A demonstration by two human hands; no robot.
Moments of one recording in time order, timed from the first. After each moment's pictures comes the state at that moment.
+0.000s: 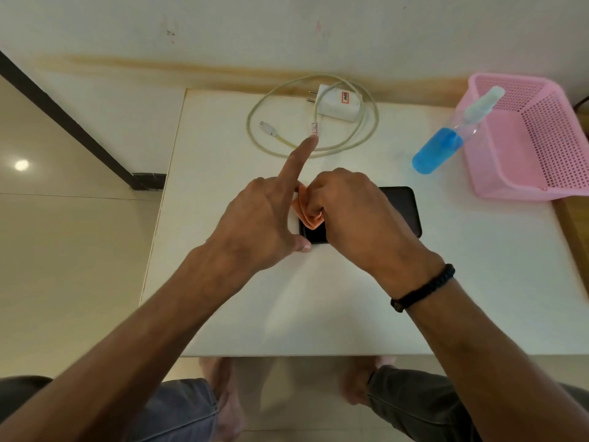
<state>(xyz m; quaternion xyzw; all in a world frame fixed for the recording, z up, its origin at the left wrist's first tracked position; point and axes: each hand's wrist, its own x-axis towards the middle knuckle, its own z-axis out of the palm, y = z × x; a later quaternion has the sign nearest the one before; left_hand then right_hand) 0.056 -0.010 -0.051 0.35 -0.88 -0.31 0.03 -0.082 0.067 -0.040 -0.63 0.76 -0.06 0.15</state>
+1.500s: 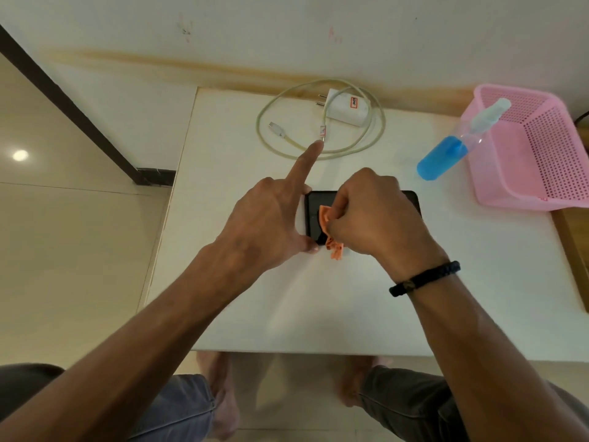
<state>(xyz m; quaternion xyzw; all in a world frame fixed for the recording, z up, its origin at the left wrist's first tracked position) 0.058 -0.008 -0.052 0.36 -0.88 -0.31 0.04 -0.076 0.064 -0.025 -0.44 0.87 -0.07 0.21</state>
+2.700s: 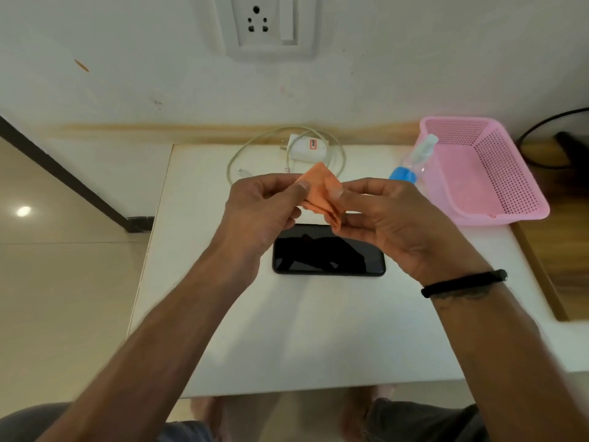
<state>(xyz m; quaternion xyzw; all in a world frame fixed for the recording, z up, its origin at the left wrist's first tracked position) 0.012 -0.005 0.001 0.46 -0.57 -0.65 0.22 -0.144 0.096 0.009 -0.18 0.67 -0.53 0.49</state>
